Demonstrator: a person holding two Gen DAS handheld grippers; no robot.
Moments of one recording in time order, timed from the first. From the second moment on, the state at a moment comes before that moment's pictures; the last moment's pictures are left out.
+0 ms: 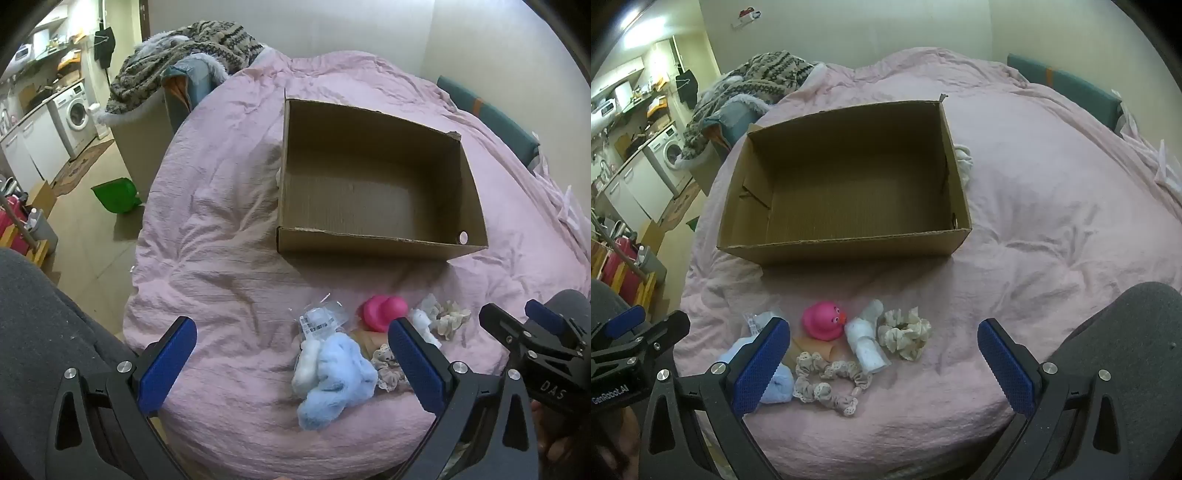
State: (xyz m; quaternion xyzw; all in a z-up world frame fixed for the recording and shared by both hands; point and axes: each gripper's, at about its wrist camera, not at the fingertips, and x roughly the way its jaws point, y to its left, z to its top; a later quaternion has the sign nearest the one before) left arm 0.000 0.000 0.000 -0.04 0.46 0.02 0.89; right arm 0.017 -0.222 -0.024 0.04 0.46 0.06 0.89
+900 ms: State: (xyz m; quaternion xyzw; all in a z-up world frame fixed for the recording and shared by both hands) left arm 0.001 0.002 -0.002 -0.04 0.47 0.03 0.88; right arm 0.016 -0.222 -0.024 0.04 0.45 0.06 0.89
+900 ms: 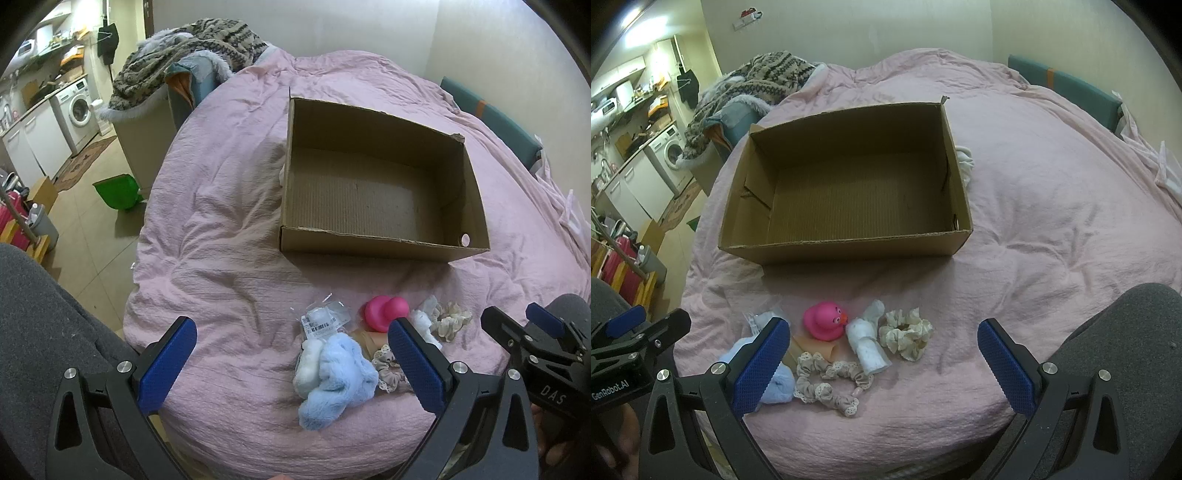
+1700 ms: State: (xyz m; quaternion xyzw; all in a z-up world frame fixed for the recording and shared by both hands) left arm 0.003 0.001 -0.004 -0.05 0.47 0.03 0.88; right arm 0.017 -0.222 -0.024 0.04 0.45 0.06 0.89
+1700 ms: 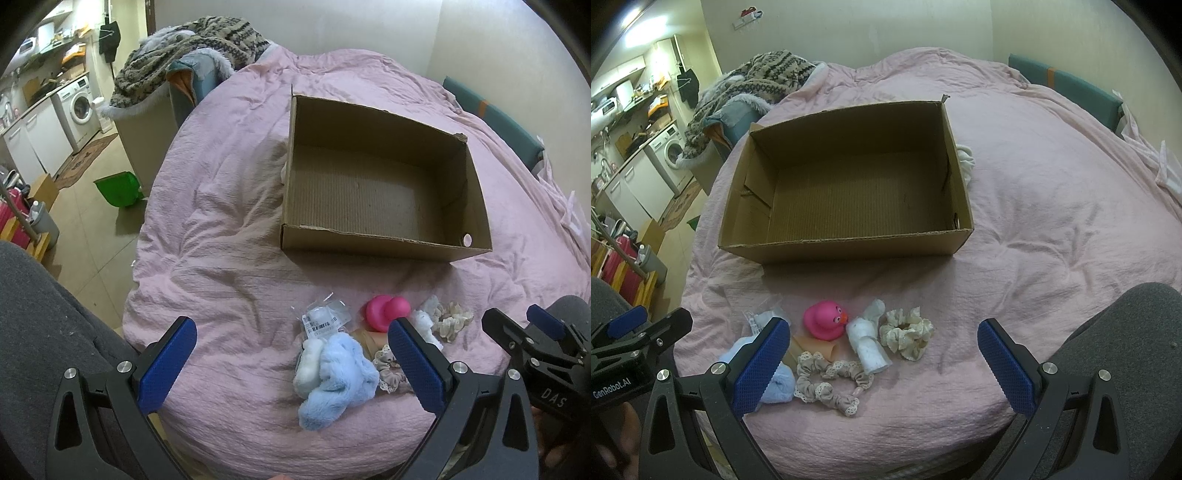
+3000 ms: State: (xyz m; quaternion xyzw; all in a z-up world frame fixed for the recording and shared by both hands) left arm 0.004 0.004 -0.005 -0.05 0.47 0.03 0.88; right arm 0.017 -0.221 -0.026 0.04 0.46 0.06 0.89
